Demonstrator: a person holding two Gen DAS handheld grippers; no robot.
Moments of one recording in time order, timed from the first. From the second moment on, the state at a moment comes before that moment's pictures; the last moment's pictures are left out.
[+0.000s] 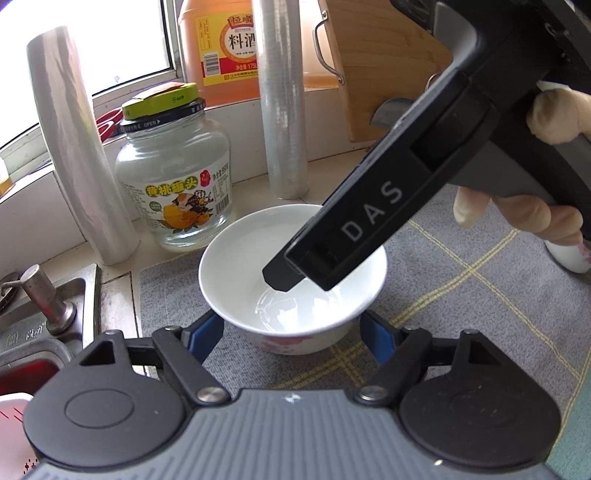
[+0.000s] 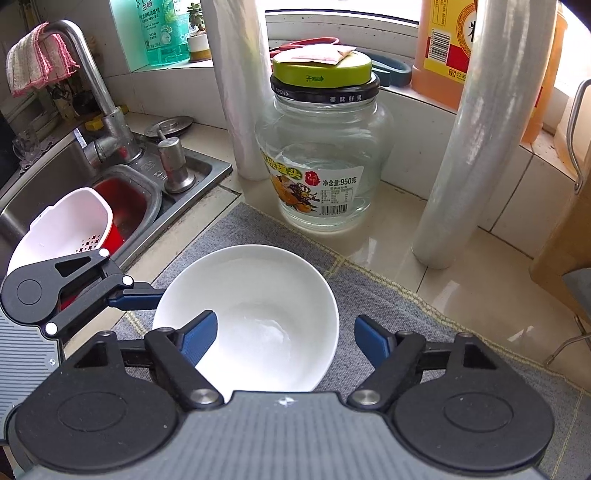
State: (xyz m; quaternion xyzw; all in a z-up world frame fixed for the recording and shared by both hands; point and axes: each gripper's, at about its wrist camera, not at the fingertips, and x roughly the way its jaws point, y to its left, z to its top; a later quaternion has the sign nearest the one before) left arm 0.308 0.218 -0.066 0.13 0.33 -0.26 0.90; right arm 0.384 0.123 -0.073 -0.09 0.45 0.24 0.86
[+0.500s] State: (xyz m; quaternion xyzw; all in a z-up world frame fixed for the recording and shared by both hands) left arm 0.309 0.220 -0.067 0.13 0.33 -0.26 0.90; right arm 0.392 0.127 -0.076 -0.08 0.46 0.26 0.85
